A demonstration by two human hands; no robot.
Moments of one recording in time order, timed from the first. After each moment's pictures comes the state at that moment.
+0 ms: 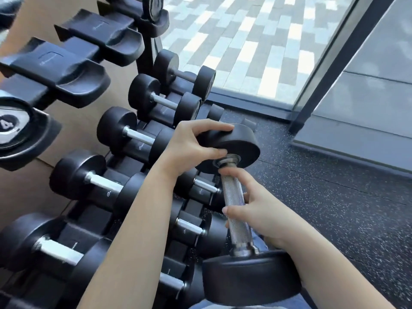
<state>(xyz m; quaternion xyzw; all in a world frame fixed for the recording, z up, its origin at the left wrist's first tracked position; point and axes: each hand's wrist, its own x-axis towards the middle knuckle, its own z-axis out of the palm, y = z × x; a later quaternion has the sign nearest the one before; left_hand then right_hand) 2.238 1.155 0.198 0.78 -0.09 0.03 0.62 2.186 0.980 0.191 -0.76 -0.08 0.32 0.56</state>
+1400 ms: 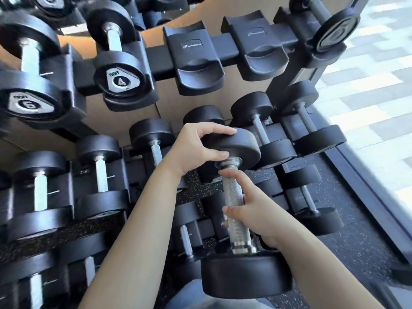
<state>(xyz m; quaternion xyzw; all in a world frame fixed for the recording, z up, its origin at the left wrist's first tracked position) 2.324 1.216 0.206 0.74 0.28 0.28 0.55 2.420 1.071 0.194 -0.65 -0.38 0.56 0.36</state>
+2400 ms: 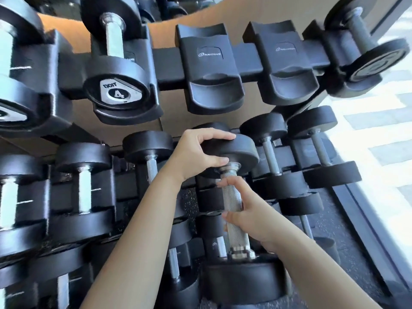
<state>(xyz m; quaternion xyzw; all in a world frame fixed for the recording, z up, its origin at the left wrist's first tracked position) 2.343 1.325 0.175 0.71 0.32 0.31 0.55 2.454 1.193 0.177 -0.68 -0.41 0.55 0.26</state>
